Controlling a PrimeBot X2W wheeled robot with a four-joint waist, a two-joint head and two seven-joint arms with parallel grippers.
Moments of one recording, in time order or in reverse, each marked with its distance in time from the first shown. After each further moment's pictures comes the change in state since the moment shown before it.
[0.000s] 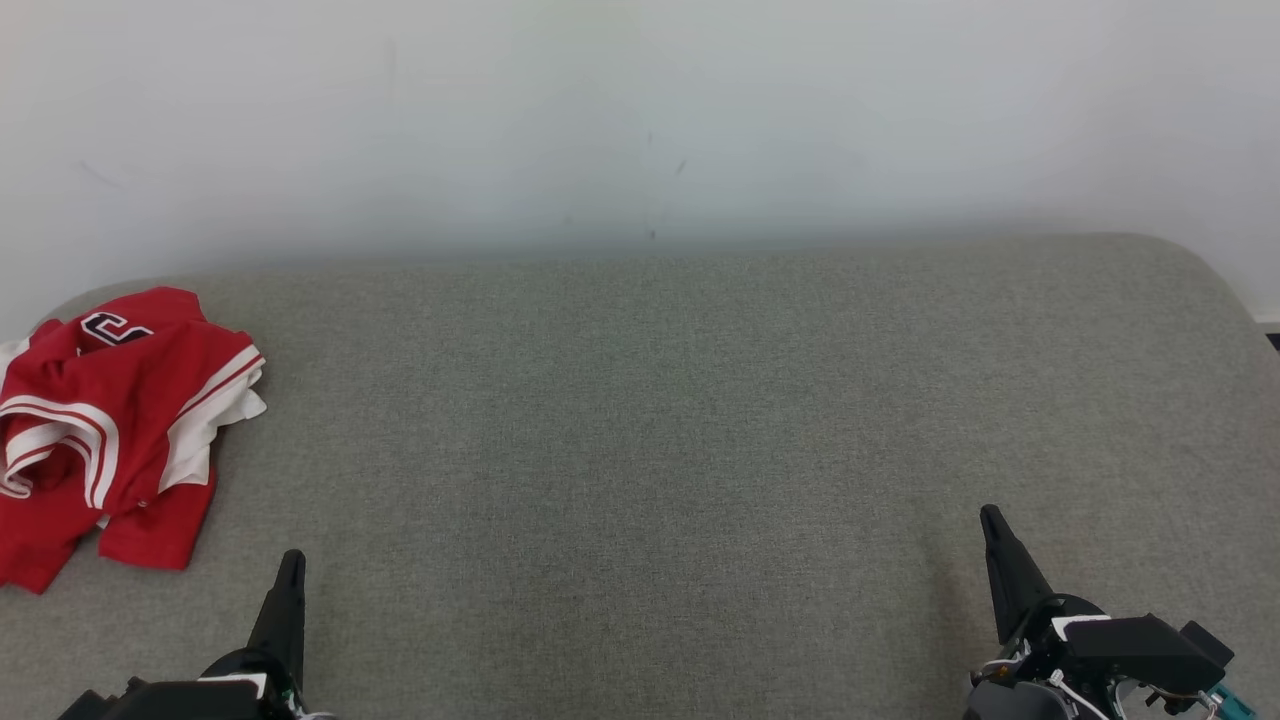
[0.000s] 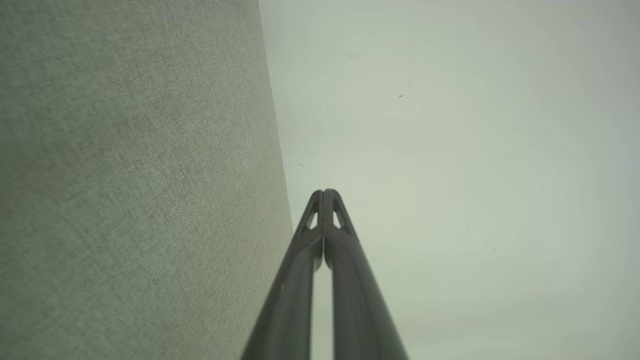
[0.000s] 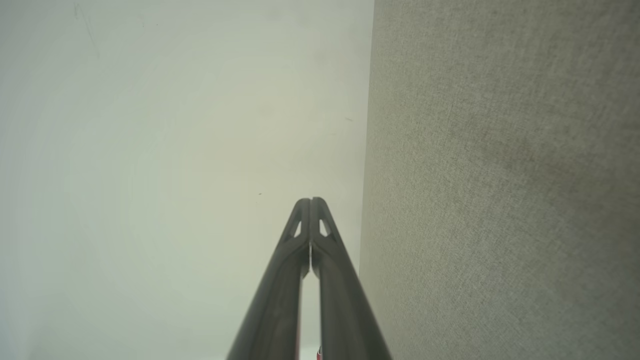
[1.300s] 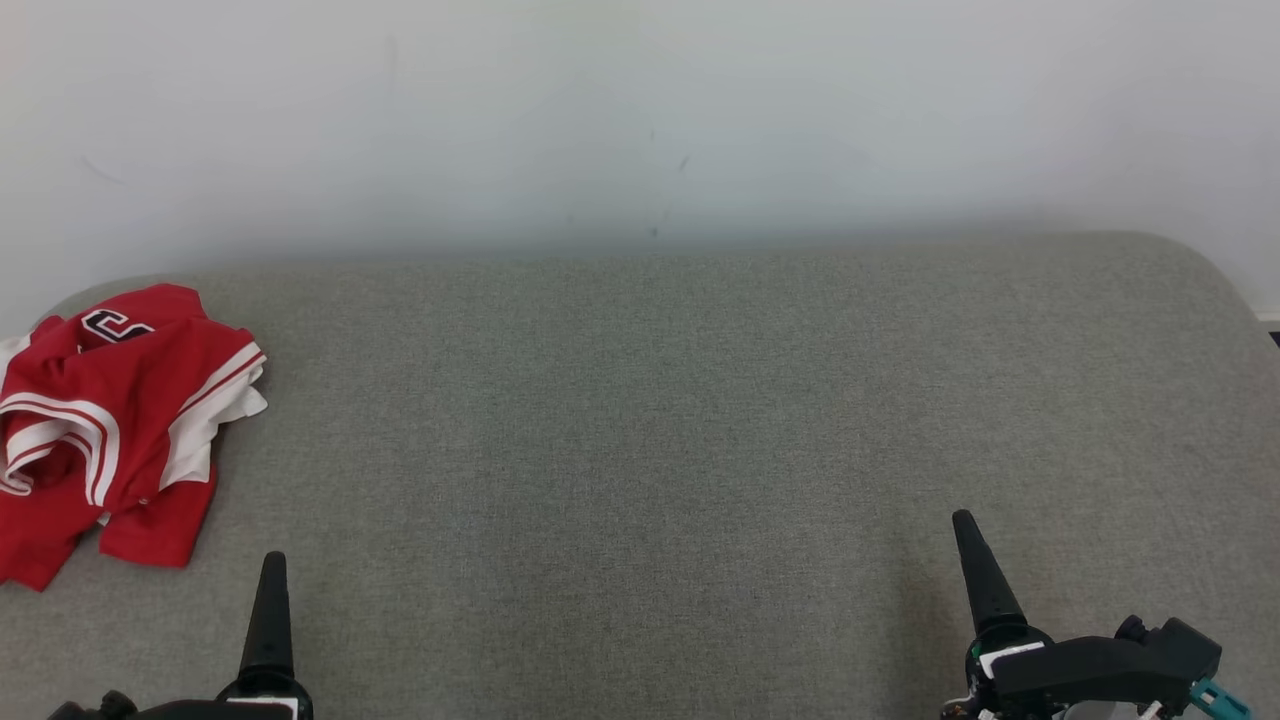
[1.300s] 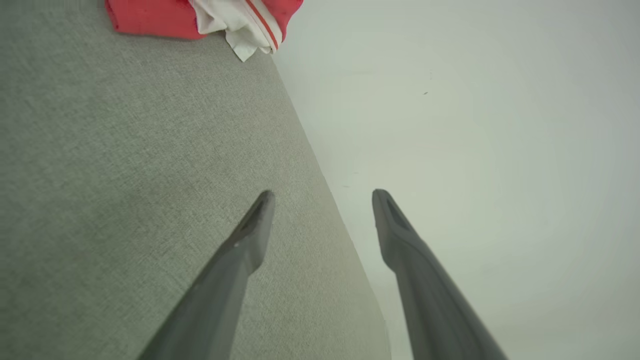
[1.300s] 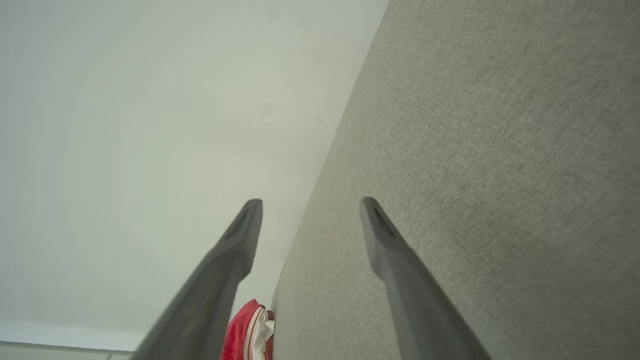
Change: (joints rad) left arm 0.045 -0.005 -0.007 -0.023 0.319 0.003 -0.120; right arm 0.045 0.002 0.084 -0.015 -0.356 0.000 -0.121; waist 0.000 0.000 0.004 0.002
